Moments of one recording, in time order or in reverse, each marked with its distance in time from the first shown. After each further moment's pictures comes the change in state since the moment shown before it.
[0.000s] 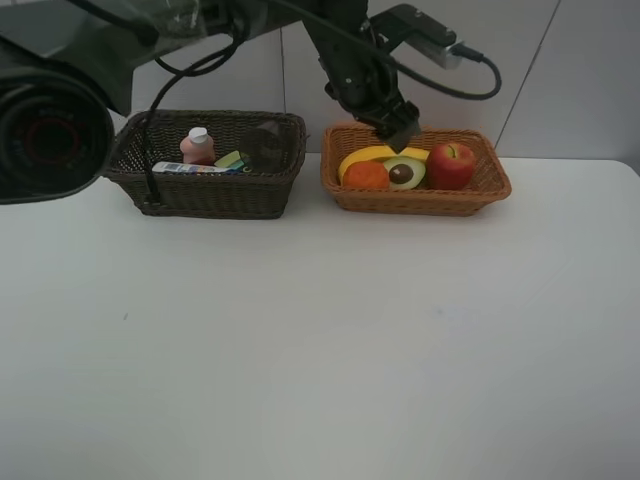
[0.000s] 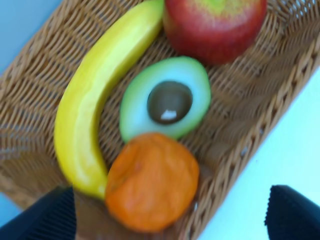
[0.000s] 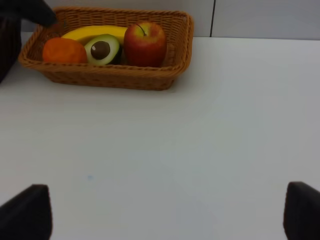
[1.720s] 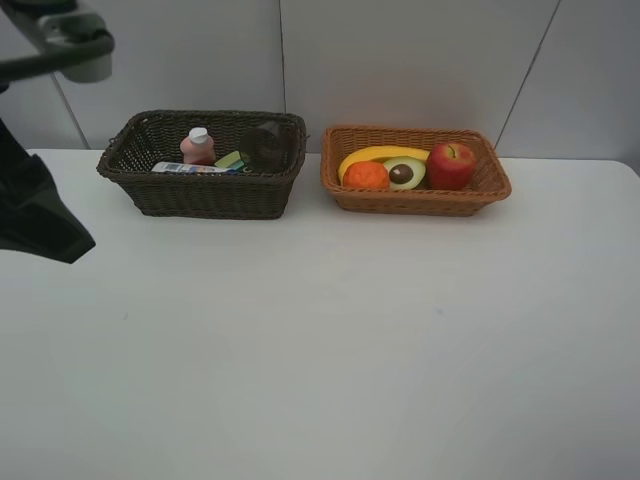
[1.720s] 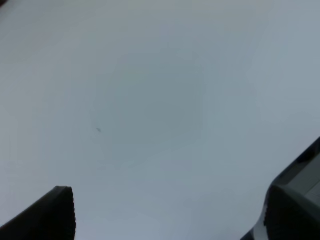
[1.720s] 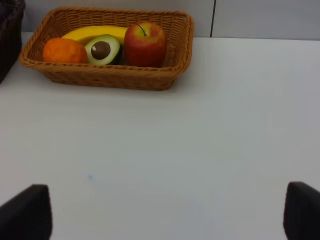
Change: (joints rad) left arm 0.096 -1.317 1.340 0.061 0.218 -0.104; right arm 0.000 0.000 0.000 0.000 0.000 0.000
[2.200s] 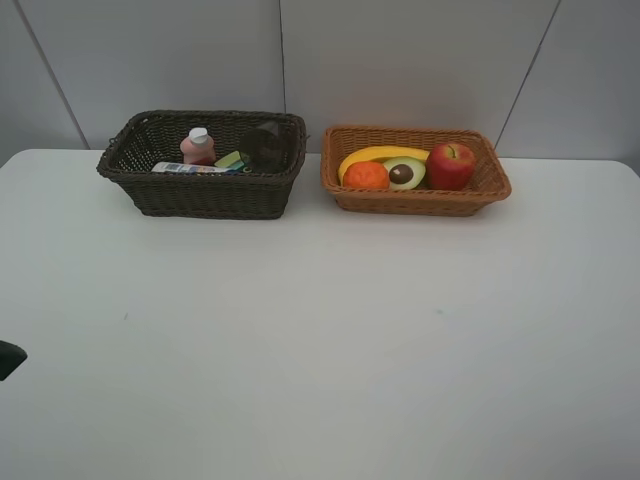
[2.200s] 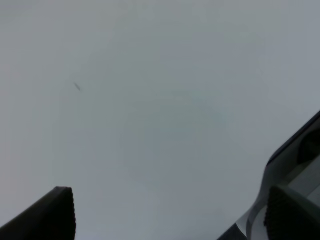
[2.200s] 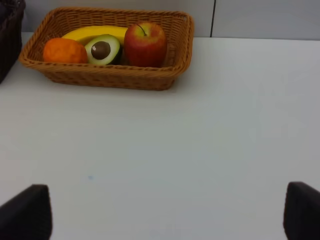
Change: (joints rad) left arm 0.000 -0.358 0.375 0.000 -0.118 -0.047; right arm 0.000 0.000 0.000 0.000 0.000 0.000
